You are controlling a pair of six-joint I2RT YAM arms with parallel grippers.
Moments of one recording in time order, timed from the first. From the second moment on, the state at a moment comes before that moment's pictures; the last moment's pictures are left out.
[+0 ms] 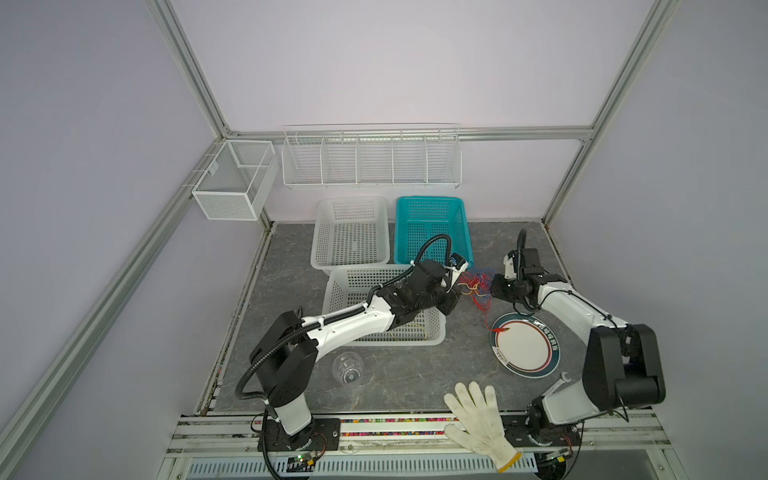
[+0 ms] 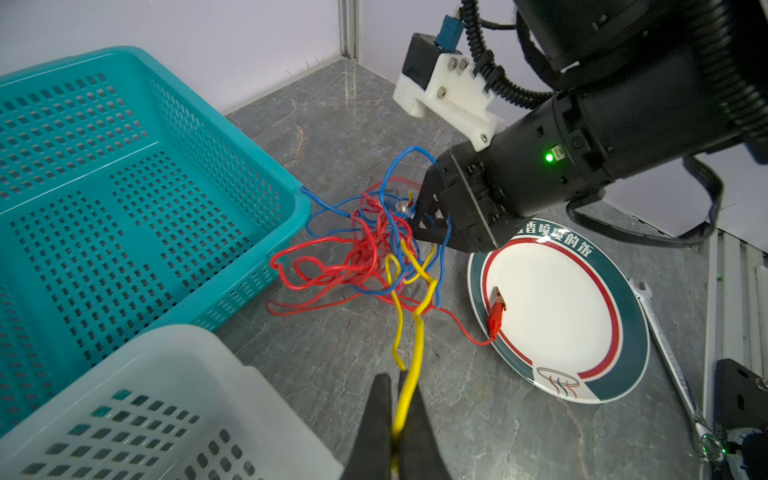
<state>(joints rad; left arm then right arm) -0.98 1.70 1.26 -0.04 0.05 -0.07 0.09 1.52 0.97 -0.46 -0.10 0.35</state>
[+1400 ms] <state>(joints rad) -0.98 1.72 1.29 -0.07 0.06 -0.06 0.08 1.46 0.94 -0.33 -0.32 0.34</state>
